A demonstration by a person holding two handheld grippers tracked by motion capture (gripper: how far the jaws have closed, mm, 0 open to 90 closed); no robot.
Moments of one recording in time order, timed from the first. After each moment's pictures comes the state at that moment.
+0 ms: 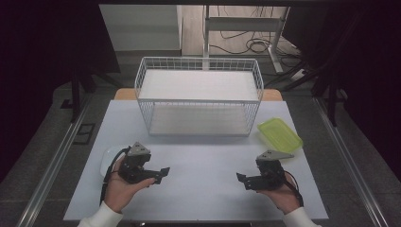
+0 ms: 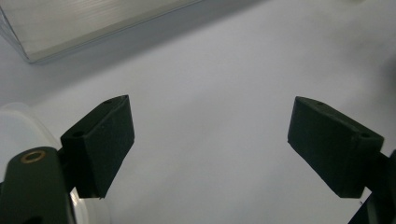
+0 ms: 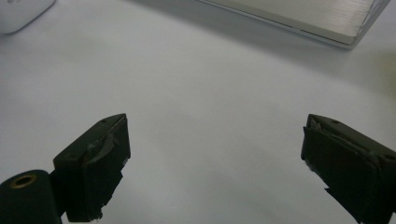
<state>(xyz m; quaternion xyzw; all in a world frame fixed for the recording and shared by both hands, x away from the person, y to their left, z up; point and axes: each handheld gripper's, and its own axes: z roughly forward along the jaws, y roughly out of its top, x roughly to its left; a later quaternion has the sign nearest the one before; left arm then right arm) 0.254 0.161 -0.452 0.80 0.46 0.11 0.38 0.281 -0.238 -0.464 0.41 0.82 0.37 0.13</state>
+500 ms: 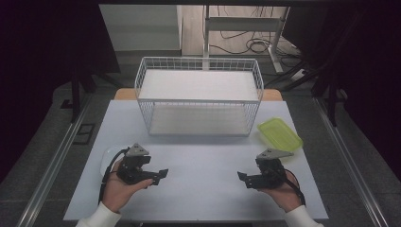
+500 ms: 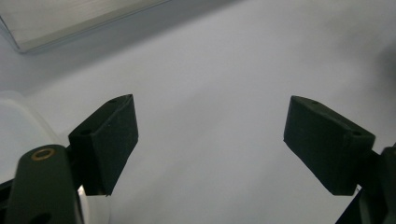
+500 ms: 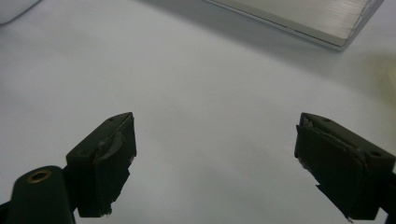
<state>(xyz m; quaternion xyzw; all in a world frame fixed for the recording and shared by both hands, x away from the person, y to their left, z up) 0.251 0.168 -0.456 0.80 0.46 0.10 0.38 0.284 -0.238 -0.459 0.40 0.83 0.36 0.14</state>
